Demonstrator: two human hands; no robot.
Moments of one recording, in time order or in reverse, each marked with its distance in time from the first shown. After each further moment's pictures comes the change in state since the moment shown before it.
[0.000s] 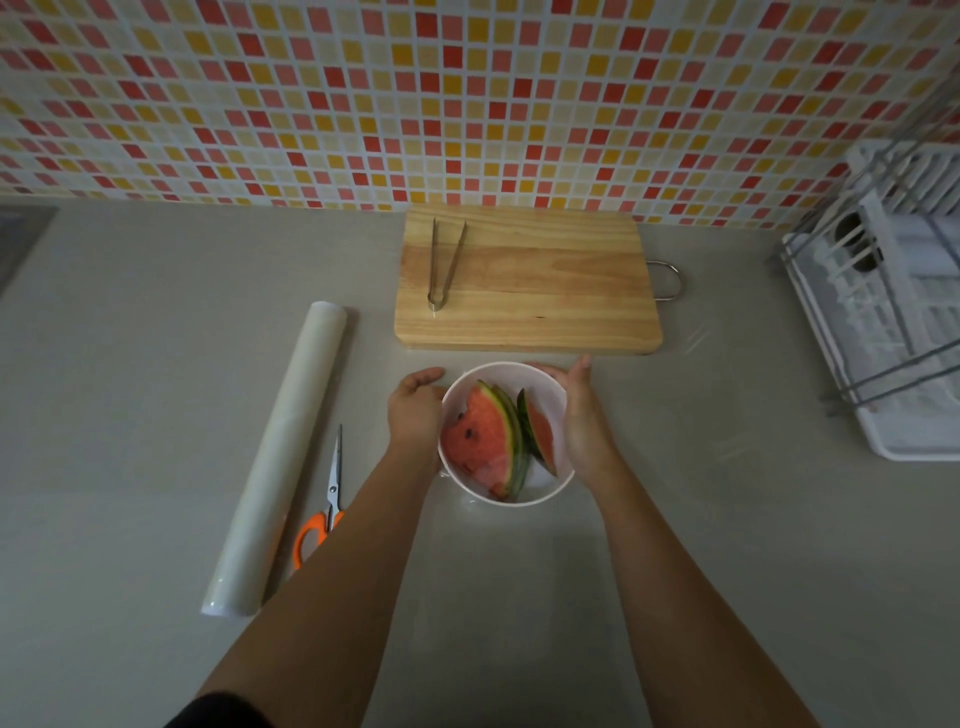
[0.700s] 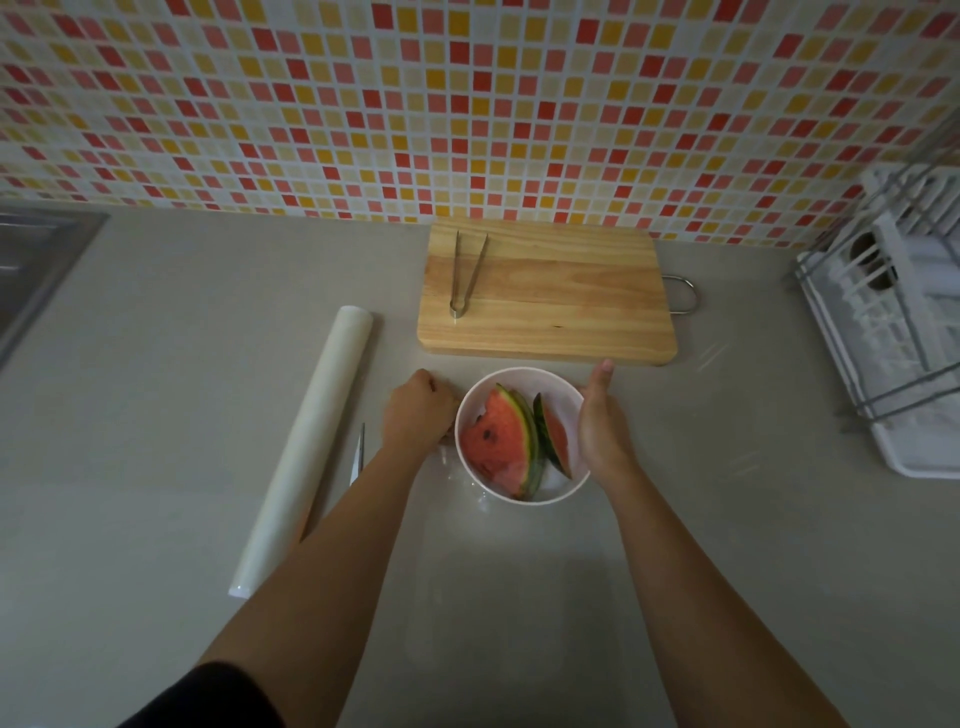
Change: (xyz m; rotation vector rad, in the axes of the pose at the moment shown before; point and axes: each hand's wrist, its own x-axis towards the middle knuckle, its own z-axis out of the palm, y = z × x) left_hand 0.011 0.014 -0.026 1.061 0.091 0.385; right_hand -0.003 -0.005 0.003 -0.257 0.273 0.114
